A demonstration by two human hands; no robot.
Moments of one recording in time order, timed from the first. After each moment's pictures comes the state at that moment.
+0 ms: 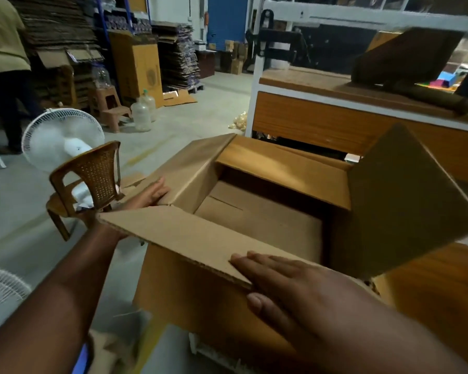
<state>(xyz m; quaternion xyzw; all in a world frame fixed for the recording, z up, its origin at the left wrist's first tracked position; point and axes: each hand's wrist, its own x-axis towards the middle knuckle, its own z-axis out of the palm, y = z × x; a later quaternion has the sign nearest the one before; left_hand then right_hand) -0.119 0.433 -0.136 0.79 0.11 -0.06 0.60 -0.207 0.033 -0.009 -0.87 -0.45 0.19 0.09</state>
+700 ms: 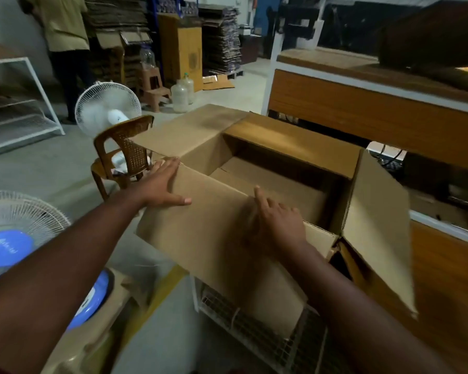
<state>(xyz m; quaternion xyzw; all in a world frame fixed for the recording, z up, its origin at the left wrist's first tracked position) -0.174 0.356 -0.152 0.97 0.18 0.00 0.19 -0.118 0.021 -0.136 -0.93 -0.36 -0.01 0.03</state>
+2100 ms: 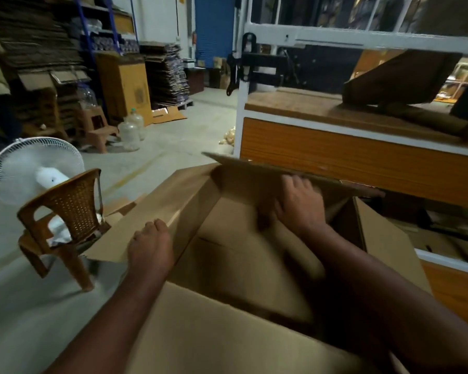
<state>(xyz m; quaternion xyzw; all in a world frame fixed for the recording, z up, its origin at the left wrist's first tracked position) -0.025 0.364 -0.160 0.96 0.28 0.10 -0.03 0.132 0.081 -0.091 -0.95 -0.20 -0.24 0.05</state>
